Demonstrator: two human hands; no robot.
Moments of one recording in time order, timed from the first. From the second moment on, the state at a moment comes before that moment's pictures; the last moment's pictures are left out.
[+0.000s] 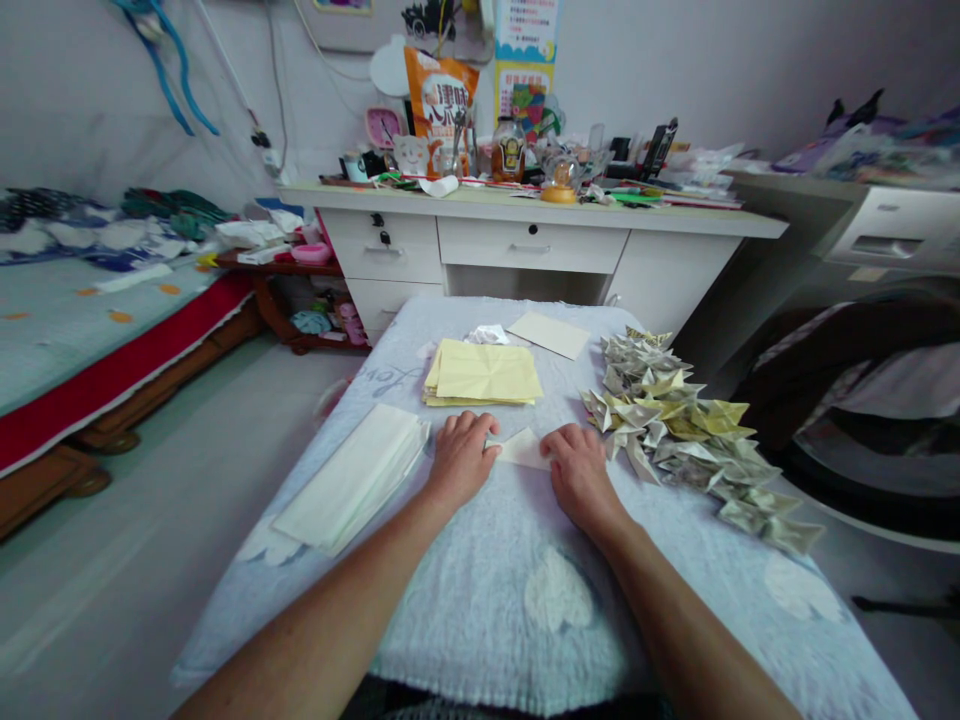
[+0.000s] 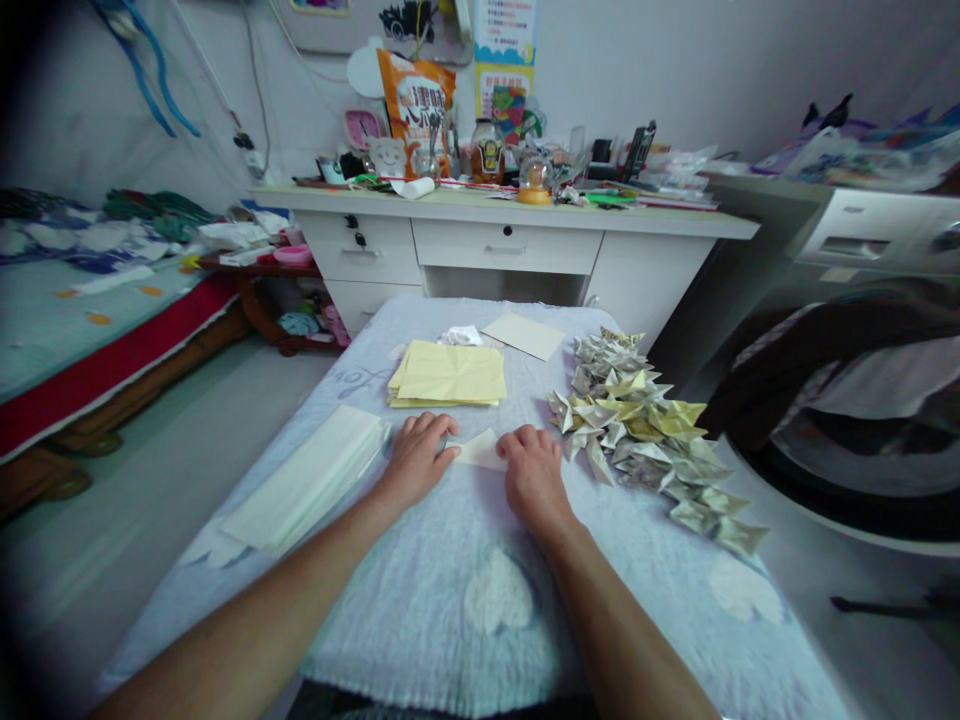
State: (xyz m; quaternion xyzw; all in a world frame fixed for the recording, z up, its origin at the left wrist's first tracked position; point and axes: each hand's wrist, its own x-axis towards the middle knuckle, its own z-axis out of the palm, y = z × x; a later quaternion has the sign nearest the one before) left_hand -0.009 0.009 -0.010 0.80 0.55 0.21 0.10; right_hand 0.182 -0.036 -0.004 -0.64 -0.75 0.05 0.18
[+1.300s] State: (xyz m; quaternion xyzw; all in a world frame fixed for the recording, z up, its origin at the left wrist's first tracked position) left_hand -0.015 0.009 -0.012 0.79 0.57 0.17 0.12; right_hand 0.205 -0.041 -0.015 -0.68 -0.72 0.05 0.13
